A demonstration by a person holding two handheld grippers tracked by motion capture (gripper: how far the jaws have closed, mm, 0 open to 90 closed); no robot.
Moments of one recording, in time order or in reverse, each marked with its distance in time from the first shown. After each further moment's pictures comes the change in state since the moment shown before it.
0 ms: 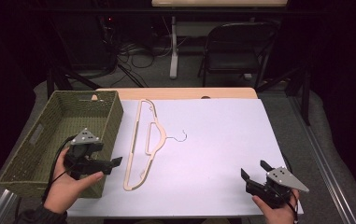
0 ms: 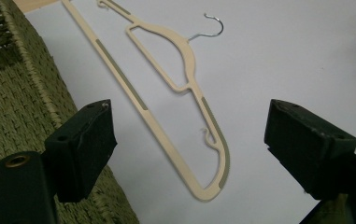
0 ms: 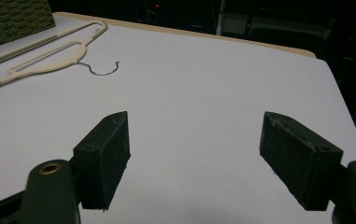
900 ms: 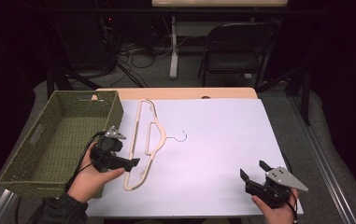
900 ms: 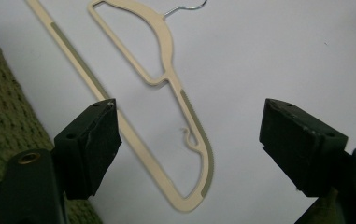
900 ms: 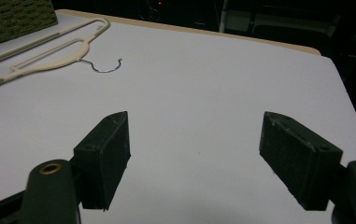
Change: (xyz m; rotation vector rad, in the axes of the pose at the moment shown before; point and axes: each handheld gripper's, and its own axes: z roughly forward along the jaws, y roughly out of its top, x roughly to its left) left arm -0.024 0.026 0.043 0.154 -0.026 0.045; right arm 0.000 0.000 0.001 0.022 0.013 0.000
